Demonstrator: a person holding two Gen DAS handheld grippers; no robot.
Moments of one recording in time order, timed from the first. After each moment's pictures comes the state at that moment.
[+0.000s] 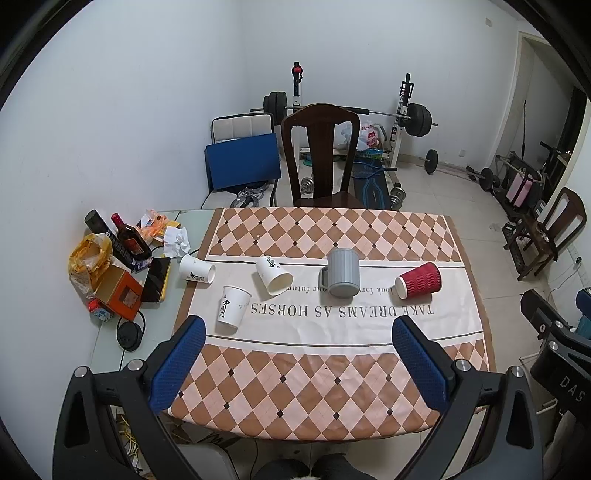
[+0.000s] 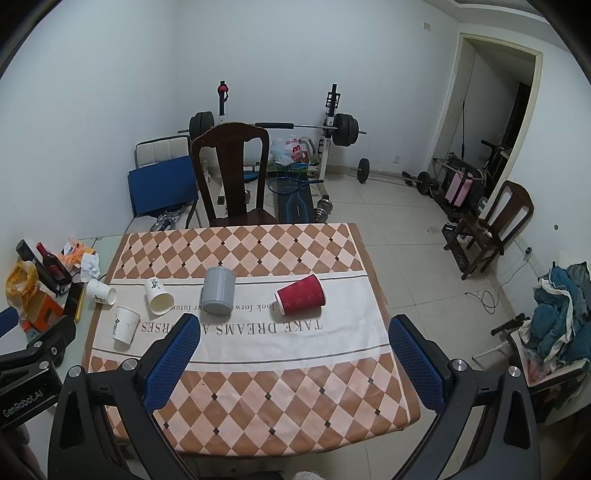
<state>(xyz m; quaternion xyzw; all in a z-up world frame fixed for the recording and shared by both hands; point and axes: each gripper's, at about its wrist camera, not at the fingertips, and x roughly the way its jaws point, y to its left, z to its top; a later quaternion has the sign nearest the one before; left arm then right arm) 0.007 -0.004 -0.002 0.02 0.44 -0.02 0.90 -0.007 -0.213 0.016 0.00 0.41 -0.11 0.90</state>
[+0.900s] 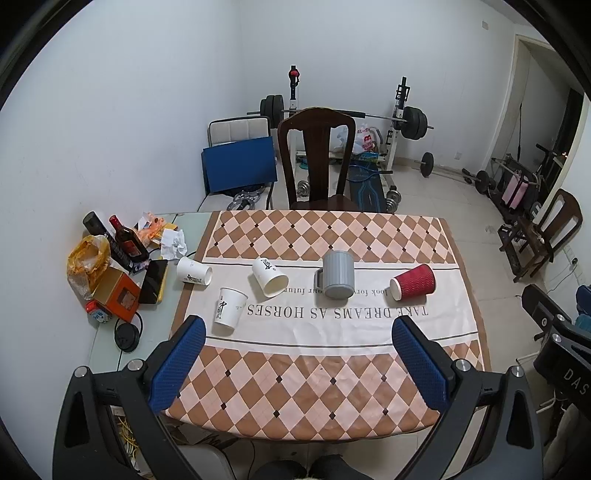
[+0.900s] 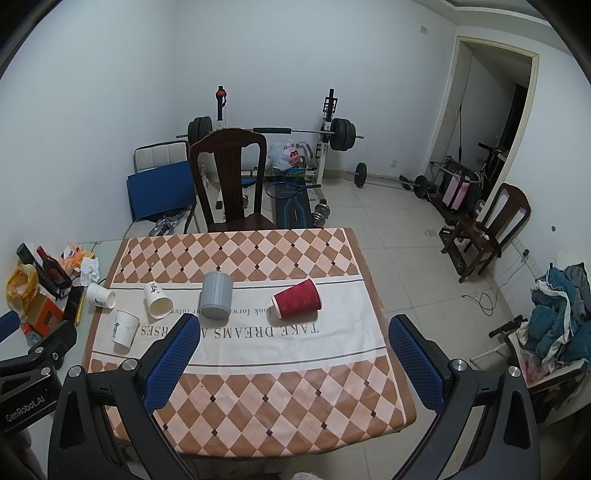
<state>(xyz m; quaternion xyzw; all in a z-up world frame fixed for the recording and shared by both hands) 0.006 -0.009 0.002 0.02 0.44 -0.02 0.90 -0.009 -0.217 0.023 0.01 0.40 -0.11 0.91</state>
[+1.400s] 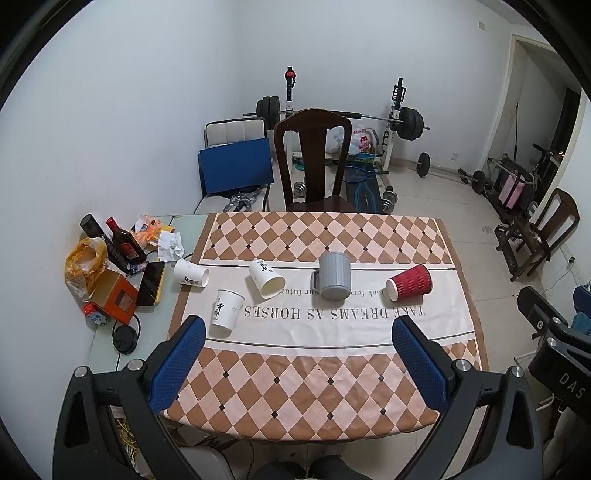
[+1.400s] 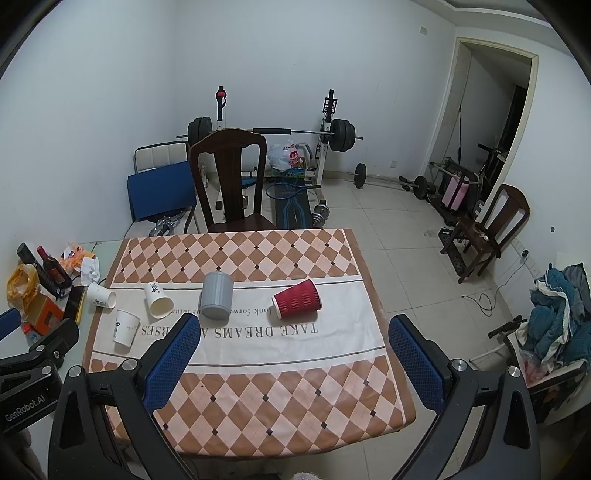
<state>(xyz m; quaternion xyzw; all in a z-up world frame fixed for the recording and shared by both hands) 0.019 -0.031 0.017 0.02 0.44 -0.02 0.90 -0.010 -0.217 0.023 0.01 0.40 -0.11 0.91</state>
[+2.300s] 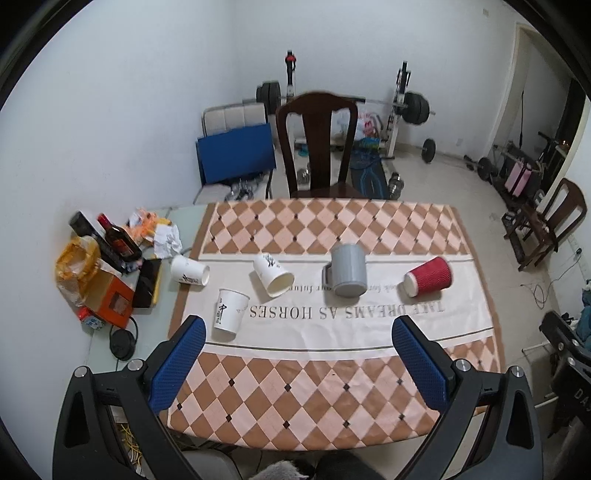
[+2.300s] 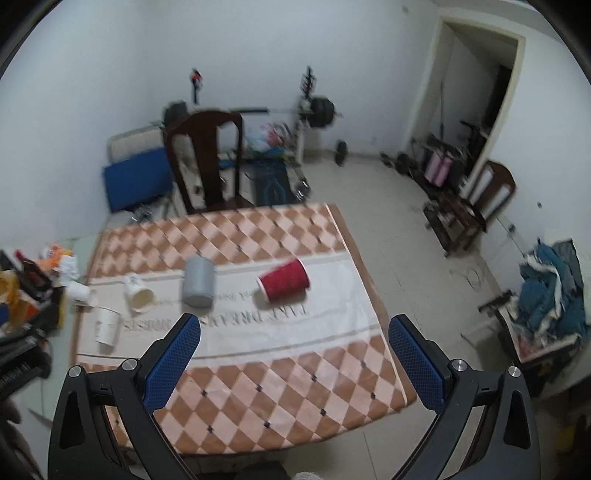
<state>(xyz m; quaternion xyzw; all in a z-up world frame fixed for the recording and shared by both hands) 0.077 -0.039 -0.026 0.03 0.47 -0.02 0.88 0.003 -0.223 -0.013 0.02 0.44 -0.16 0.88</state>
